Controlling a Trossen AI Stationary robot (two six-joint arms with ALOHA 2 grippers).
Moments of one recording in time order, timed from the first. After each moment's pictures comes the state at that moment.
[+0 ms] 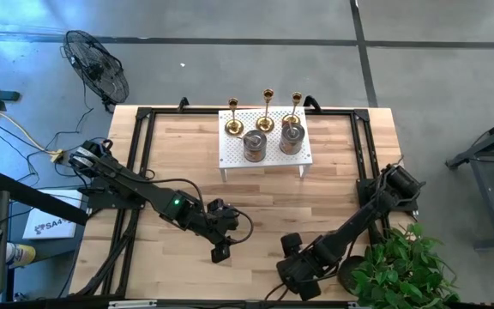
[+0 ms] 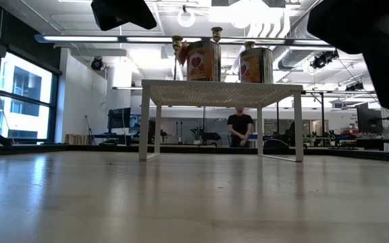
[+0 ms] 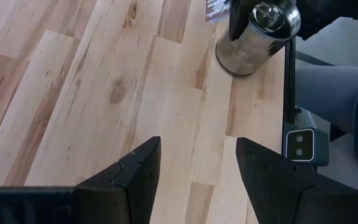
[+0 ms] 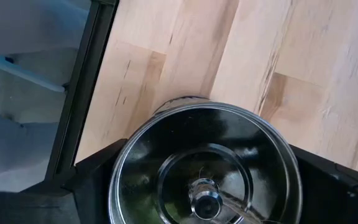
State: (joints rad) left arm -0.47 1.60 1.29 -0.52 -0.19 -0.69; right arm 0.69 1.91 1.41 -0.71 0.05 0.41
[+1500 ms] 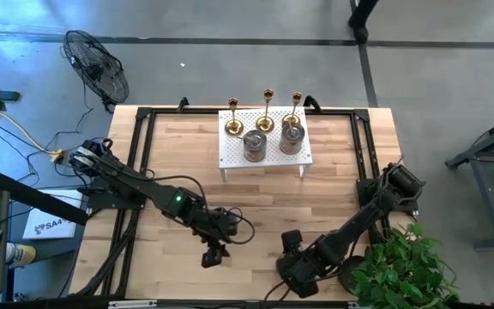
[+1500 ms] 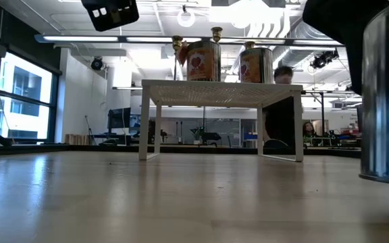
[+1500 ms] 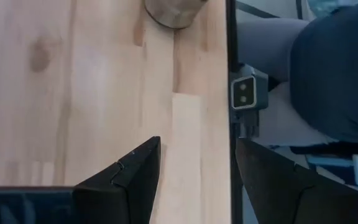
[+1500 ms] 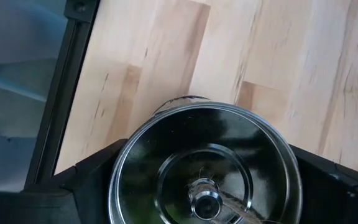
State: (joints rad) left arm -0.44 1.60 1.29 -0.52 0.14 -0.61; right arm 0.70 1.89 1.41 -0.72 0.15 0.43
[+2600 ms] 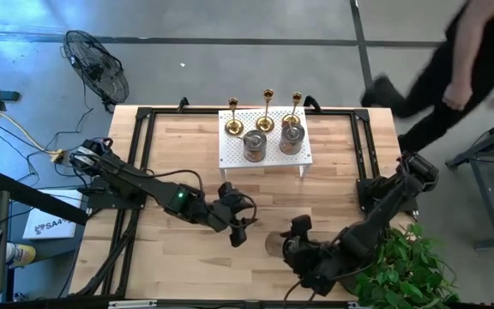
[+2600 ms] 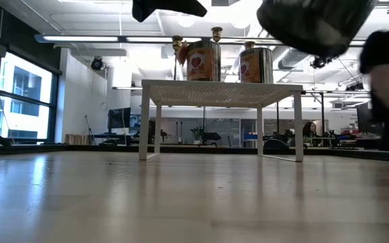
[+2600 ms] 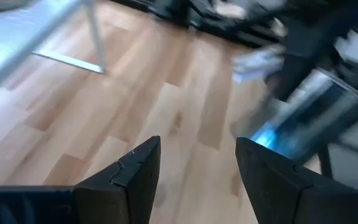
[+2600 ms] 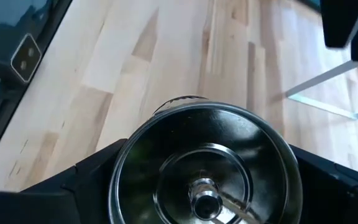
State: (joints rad) left arm -0.41 1.60 1.29 -0.28 -0.47 -0.56; right arm 0.77 1.71 1.41 -0.76 0.64 0.33
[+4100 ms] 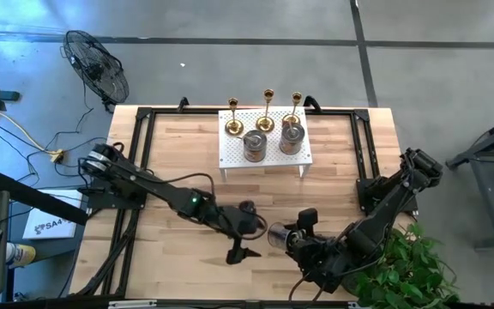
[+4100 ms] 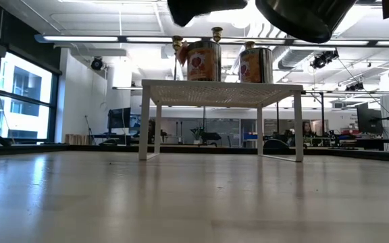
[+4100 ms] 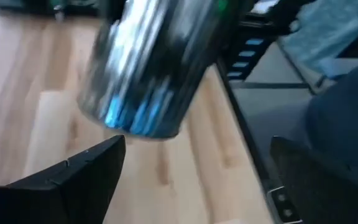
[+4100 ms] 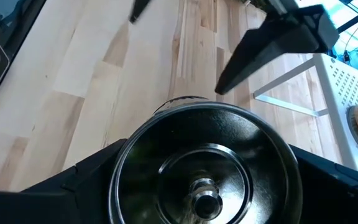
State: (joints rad) left arm -0.38 1.72 1.30 -0.07 -0.02 -0.29; right arm 0.78 1.65 1.41 -0.83 0.75 0.34
